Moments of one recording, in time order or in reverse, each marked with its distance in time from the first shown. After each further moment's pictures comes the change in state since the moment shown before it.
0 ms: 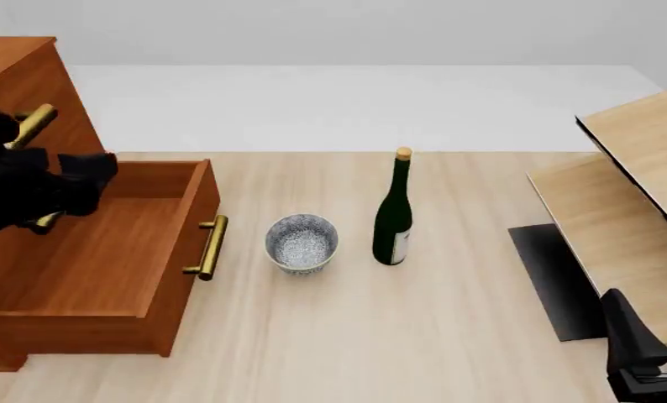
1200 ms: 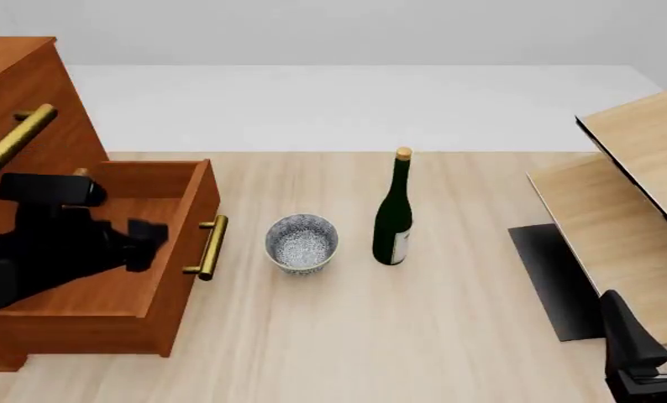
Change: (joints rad) left arm -0.066 0.177 0.152 -0.069 -0.082; right arm 0.006 0.002 0.001 0.007 -0.004
